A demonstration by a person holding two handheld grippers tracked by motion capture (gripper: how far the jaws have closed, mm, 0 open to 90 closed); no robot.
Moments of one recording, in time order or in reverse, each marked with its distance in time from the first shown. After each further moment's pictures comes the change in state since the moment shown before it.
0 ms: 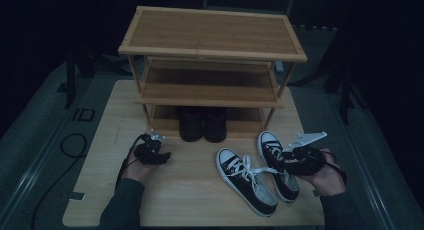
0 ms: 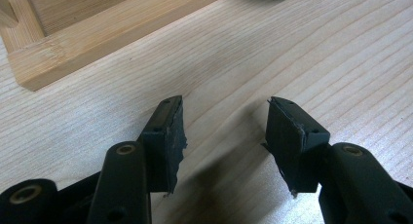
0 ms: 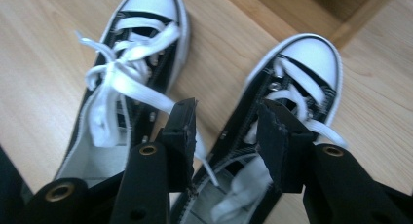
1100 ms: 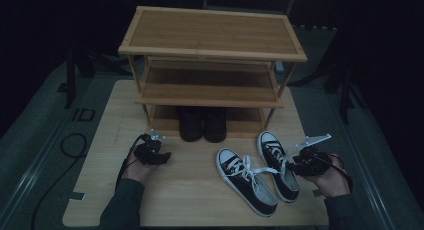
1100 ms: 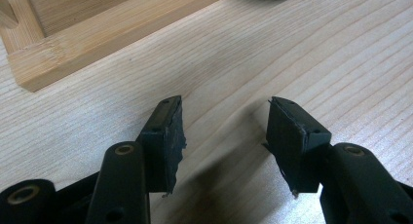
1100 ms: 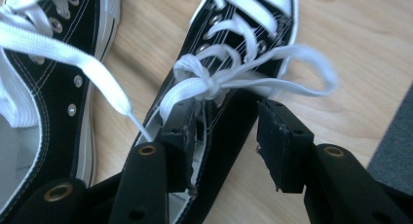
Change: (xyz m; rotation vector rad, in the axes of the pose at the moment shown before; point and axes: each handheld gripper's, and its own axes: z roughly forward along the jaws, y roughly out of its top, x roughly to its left) left arm 0.000 0.000 0.000 -0.004 0.001 0.001; right arm -0.024 -0.029 0.014 0.111 -0.096 0.146
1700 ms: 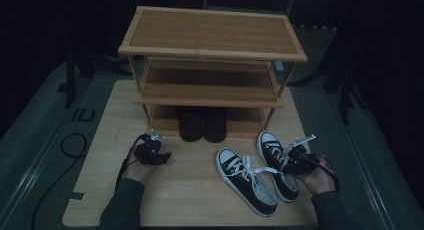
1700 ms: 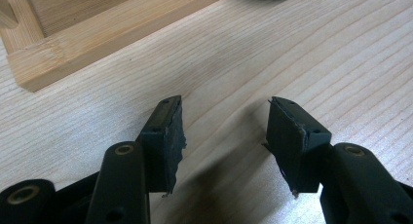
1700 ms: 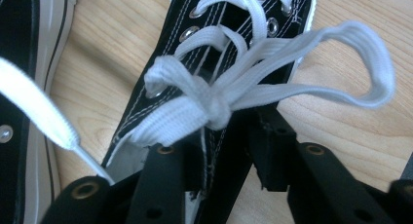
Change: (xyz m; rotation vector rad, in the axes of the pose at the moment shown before) left arm 0.000 0.000 0.000 -0.001 0.000 0.000; right arm 0.001 0.003 0.042 0.078 -0.042 0.043
